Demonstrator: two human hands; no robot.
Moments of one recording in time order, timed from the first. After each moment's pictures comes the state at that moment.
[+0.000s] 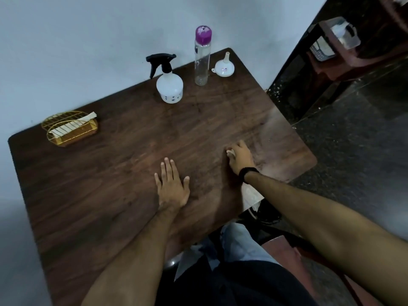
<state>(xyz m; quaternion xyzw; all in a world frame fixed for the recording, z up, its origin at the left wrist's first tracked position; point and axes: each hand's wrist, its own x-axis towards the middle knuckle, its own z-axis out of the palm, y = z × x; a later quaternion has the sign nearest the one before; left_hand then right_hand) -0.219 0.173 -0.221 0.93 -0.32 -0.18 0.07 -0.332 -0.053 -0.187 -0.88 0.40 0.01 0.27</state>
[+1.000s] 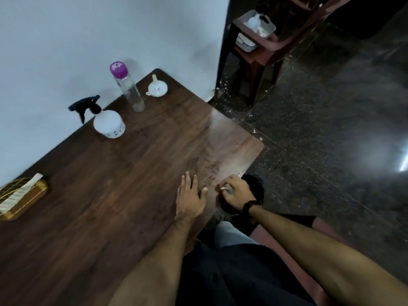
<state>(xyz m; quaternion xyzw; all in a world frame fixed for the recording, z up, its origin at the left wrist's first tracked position) -0.319 0.074 -0.181 0.81 -0.50 -0.29 0.07 -0.490 -0.018 -0.172 -0.81 0.46 -0.07 0.35</state>
